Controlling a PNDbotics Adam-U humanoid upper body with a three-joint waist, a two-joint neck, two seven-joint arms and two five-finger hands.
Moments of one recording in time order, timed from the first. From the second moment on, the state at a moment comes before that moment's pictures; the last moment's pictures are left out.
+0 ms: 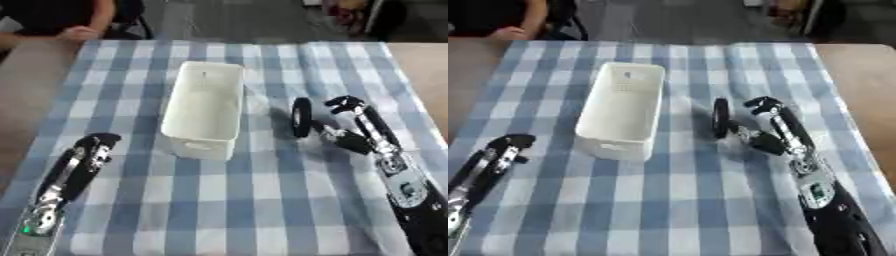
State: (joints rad) left arm -0.08 0.28 0.01 -1.54 -0.35 -0.13 -0.14; right arm -0.42 -0.27 -0.01 -1.18 0.62 -0.25 0.10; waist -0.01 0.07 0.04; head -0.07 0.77
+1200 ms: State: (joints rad) left arm -0.08 0.28 0.00 -1.54 -0.35 -0.13 -0.14; right arm -0.48 -0.25 0.02 -1.09 0.66 -0.28 0.11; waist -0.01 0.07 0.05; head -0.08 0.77
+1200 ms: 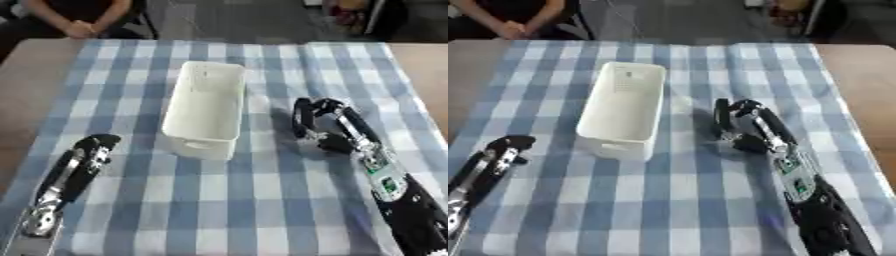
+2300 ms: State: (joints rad) left arm -0.08 0.28 0.00 -1.54 -0.35 -0.13 -0.14; right arm -0.50 -0.24 0.02 -1.08 0.68 -0.21 -0.07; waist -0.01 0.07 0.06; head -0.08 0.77
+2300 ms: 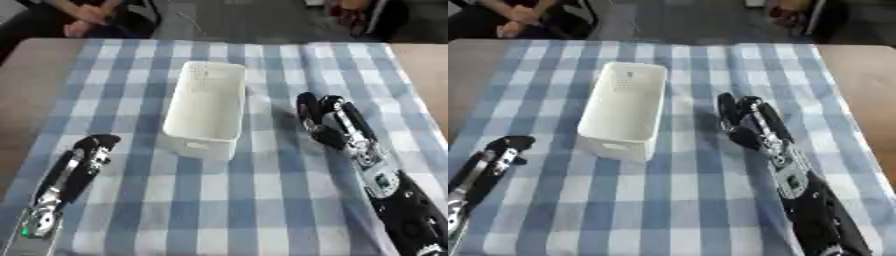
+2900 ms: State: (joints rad) left arm -0.08 0.28 0.00 -1.54 -0.35 -0.13 -0.14; right arm -0.50 -0.23 0.02 -1.08 0.68 -0.19 -0.13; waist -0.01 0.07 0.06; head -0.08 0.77
